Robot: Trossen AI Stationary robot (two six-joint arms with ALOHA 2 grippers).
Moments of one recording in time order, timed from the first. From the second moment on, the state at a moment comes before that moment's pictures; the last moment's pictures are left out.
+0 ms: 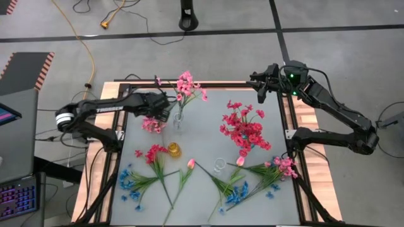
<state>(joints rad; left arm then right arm) 0.47 1.37 0.88 -0.86 -0.35 -0.72 -0.70 0.92 0.97 -0.34 -0.20 -0.01</state>
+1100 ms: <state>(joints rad) 0.58 1.56 0.88 -0.74 -0.29 -0.65 -0.70 0.92 0.97 -0.34 -0.20 -0.01</state>
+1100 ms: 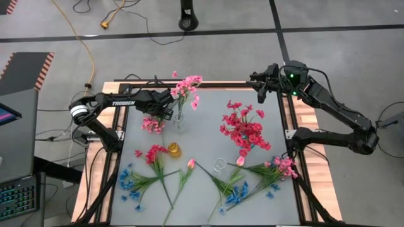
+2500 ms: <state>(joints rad) 0.52 1.10 0.88 -0.74 -0.40 -0.57 -0.70 0.92 0.97 -0.34 -0.20 -0.01</state>
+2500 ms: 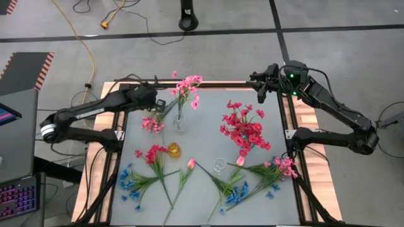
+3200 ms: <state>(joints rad) 0.16 0.68 0.88 -0.55 -0.48 -0.41 -0.70 0.92 0.97 -0.34 -0.20 -0.01</state>
